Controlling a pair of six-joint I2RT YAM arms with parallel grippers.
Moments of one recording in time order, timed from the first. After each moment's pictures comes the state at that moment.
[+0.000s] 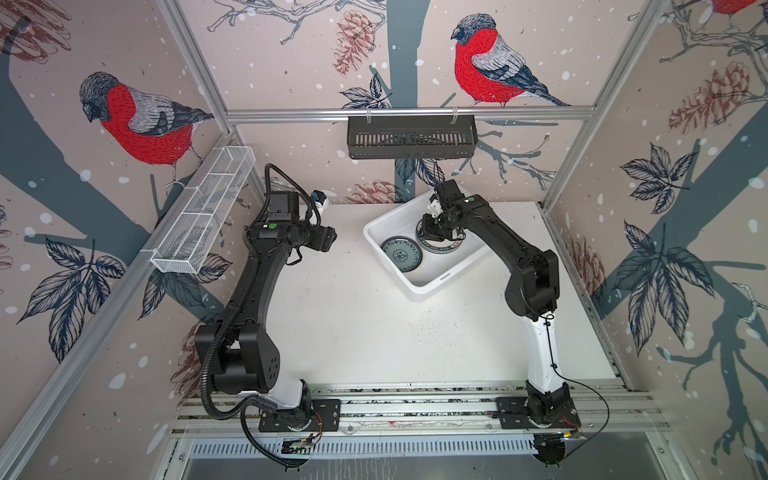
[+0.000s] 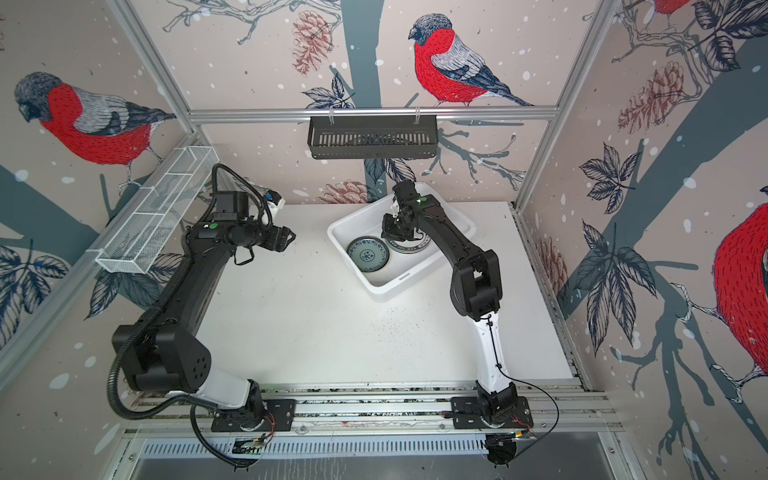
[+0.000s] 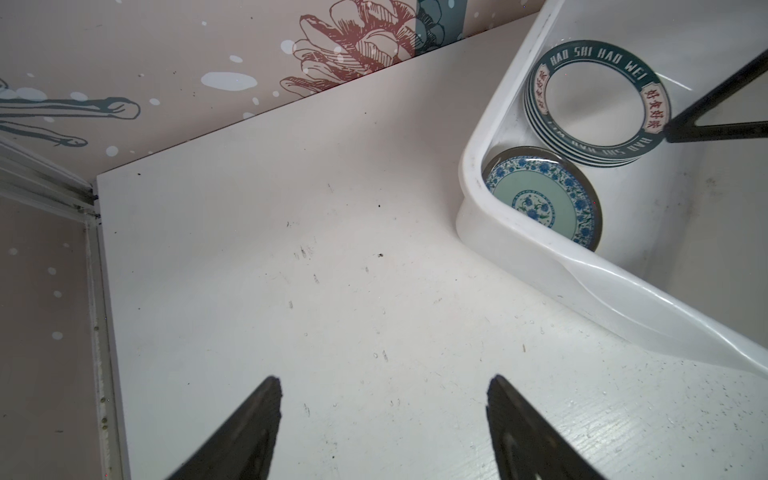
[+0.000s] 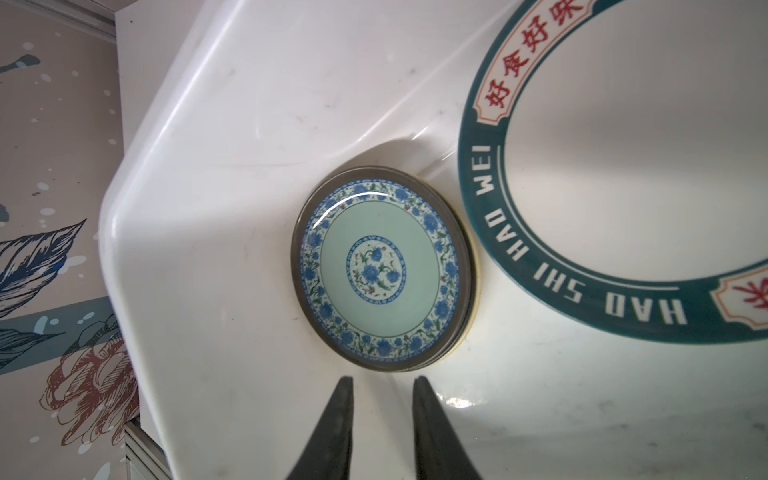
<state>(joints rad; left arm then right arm) 0.01 1.53 1.46 -0.75 0.26 0.32 0.48 2.19 2.09 -0.91 -0.35 0.48</state>
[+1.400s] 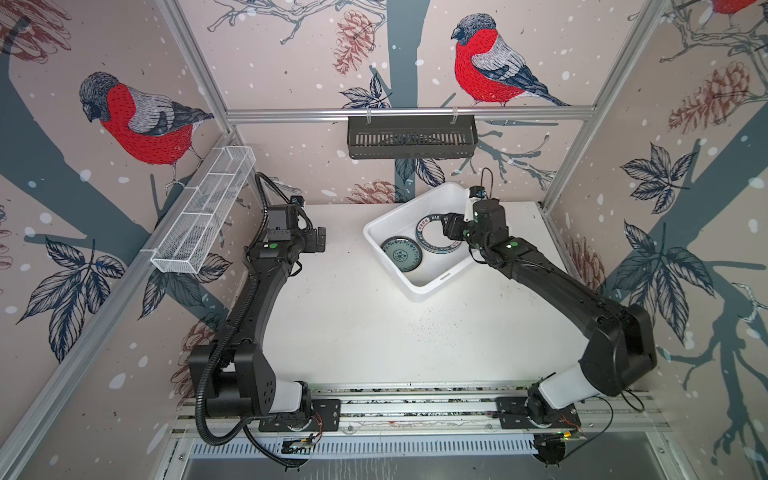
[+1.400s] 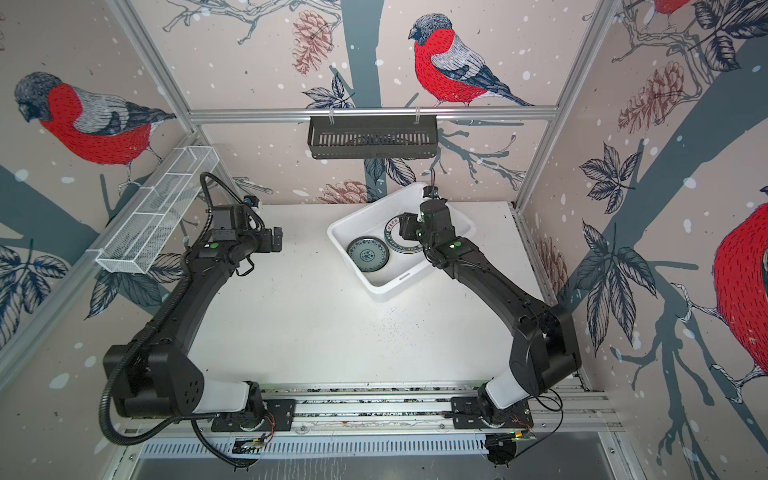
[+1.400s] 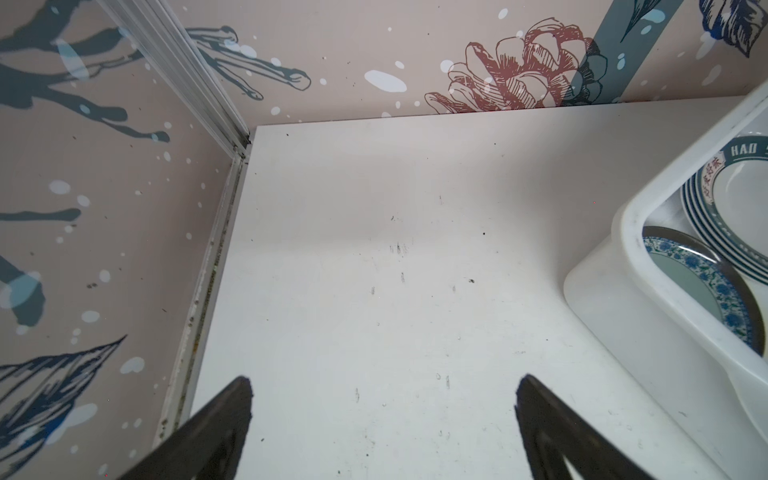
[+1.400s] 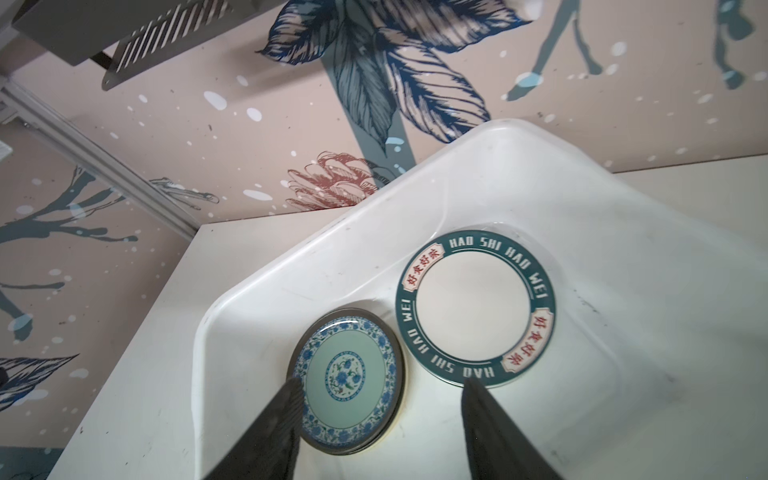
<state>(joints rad) 0.01 1.39 1.20 -0.47 -0.02 0.02 0.48 1.46 1.17 -0.07 0.08 0.42</state>
